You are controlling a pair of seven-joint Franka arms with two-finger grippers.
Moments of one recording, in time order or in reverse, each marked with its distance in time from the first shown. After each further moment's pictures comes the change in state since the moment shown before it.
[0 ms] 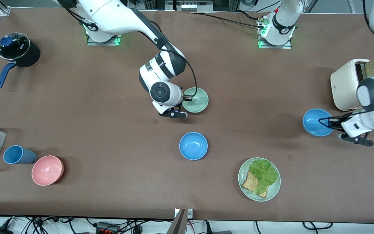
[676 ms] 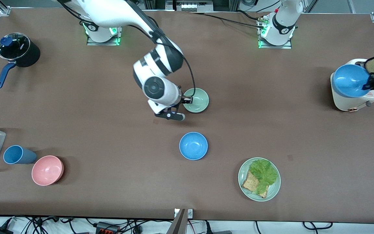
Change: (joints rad) left arm 0.117 -0.299 -0.013 0.105 -0.042 -0.497 0.284; right arm -0.015 -0.115 -0.070 0.072 0.000 -0.102 0.050
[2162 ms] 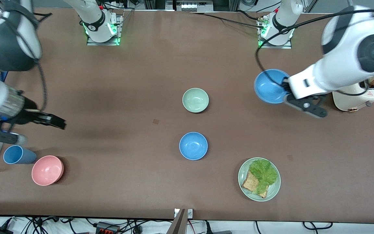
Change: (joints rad) left arm -0.472 0.114 -0.161 0.145 -0.039 0.048 -0.646; right arm -0.512 -0.231 -0.085 0.191 -0.273 -0.311 -0.484
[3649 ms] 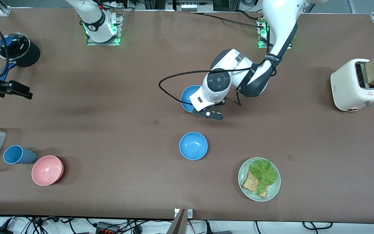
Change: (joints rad) left arm -0.408 0.352 0.006 0.000 -0.008 0.357 -0.553; right arm -0.133 -0.286 0.007 -0.355 -0.043 0.001 -0.255
